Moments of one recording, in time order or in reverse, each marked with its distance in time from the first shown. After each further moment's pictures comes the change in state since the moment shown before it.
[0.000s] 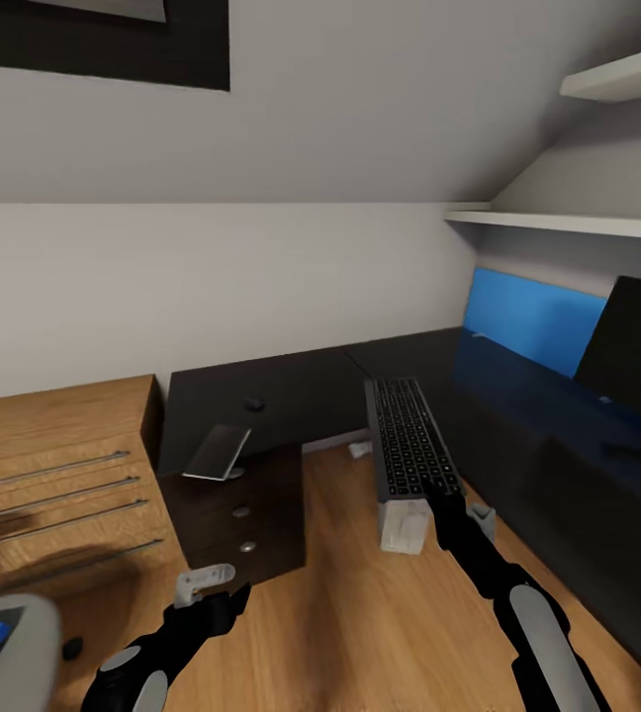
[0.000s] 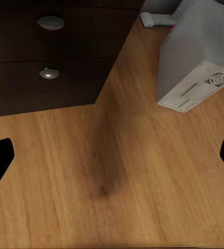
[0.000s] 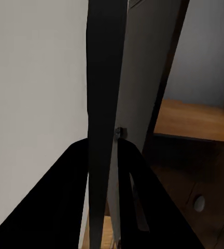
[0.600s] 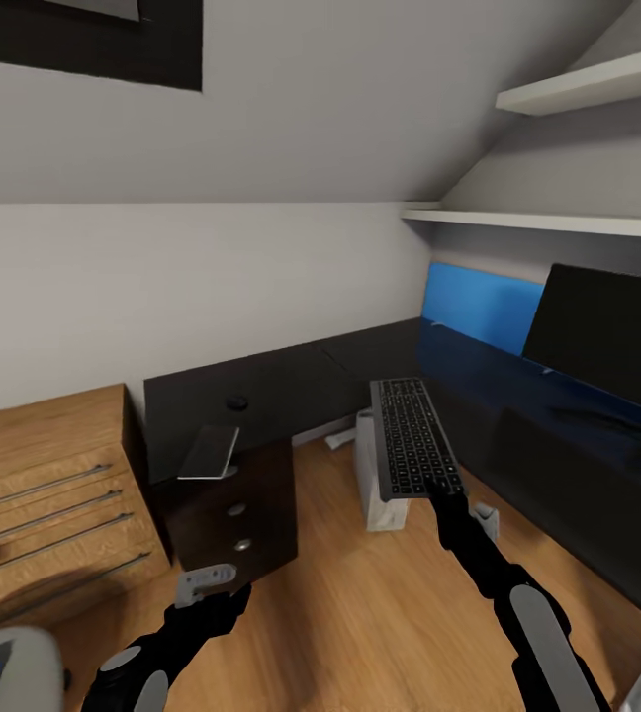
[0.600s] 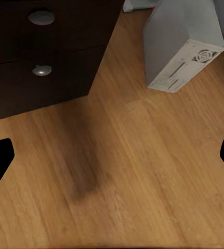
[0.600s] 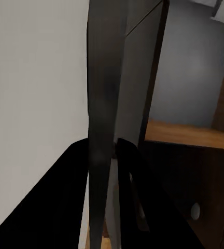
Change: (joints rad) left arm 0.000 -0.001 -0.001 0.000 0.000 0.000 -0.001; right arm 0.000 0.001 -0.004 0.001 0.000 -0.025 -0.005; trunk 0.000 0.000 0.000
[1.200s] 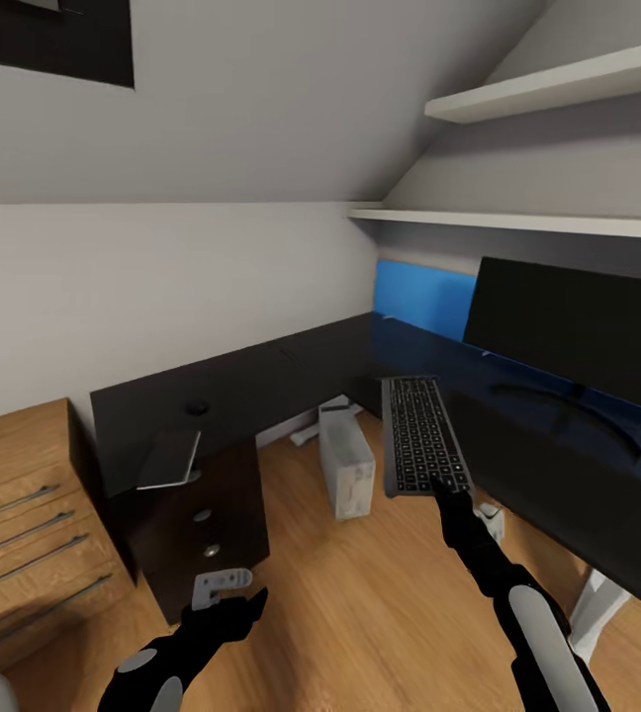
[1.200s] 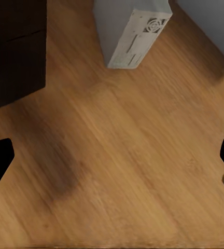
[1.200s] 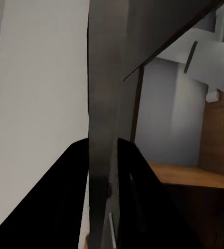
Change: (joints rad) left arm 0.000 0.003 -0.074 0.000 -0.002 -0.002 0.000; right arm 0.000 0.001 0.003 0.000 0.019 -0.060 0.001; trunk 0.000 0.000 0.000
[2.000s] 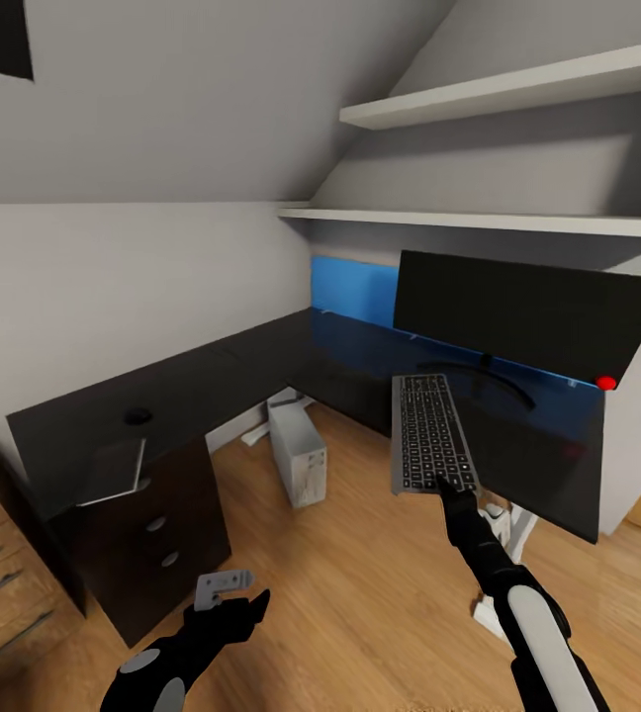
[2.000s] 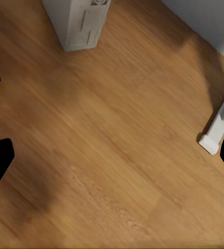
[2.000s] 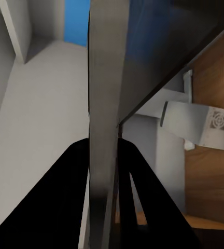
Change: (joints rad) left arm 0.000 0.002 -0.014 0.000 -0.001 0.001 0.000; right arm 0.000 0.002 -0.001 0.000 0.011 -0.054 -0.002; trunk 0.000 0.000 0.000
